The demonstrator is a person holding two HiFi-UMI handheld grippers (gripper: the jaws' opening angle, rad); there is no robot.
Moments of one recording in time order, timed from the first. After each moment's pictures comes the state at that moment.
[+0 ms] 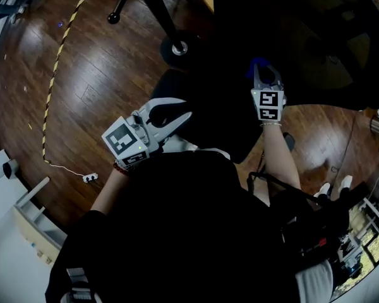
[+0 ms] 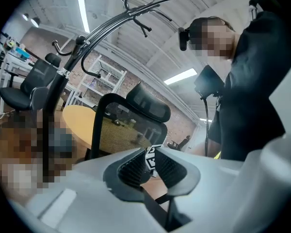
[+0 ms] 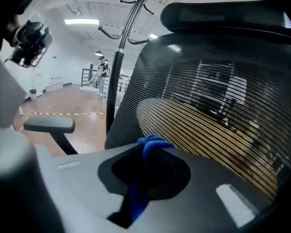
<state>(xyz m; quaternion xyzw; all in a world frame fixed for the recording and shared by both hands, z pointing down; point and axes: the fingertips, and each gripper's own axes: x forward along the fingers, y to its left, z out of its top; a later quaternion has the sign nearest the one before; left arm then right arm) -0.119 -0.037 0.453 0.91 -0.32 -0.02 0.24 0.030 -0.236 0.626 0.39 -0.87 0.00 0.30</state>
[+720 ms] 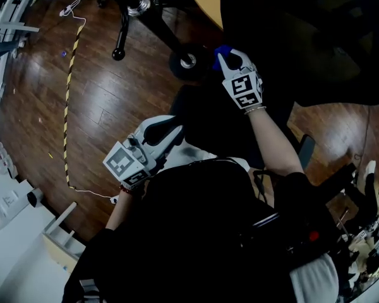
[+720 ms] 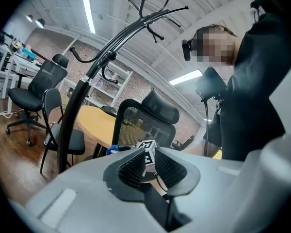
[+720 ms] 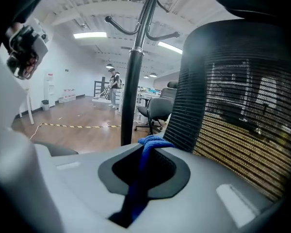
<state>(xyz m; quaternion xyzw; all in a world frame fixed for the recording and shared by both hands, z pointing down) -0.193 -0.040 0.470 0.90 -0.35 -0.01 0.26 -0.135 -0.252 0.632 0.32 -0.92 0.00 0.25</state>
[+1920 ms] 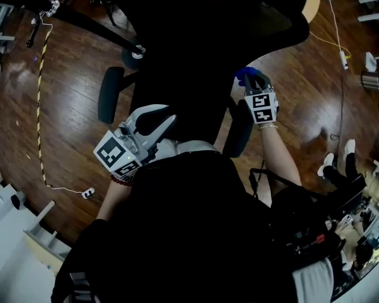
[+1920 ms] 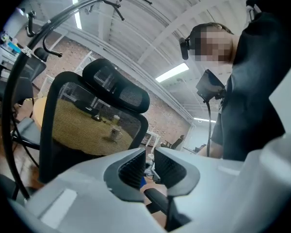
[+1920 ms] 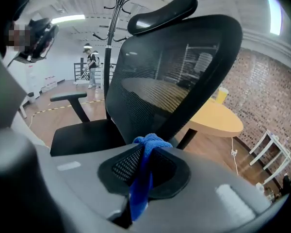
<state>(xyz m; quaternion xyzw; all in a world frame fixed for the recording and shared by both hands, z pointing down) 0.088 0.009 0.441 0.93 -0.29 -0.03 0.23 0.304 -0.138 0.661 0.42 -0.83 0.07 0.36</state>
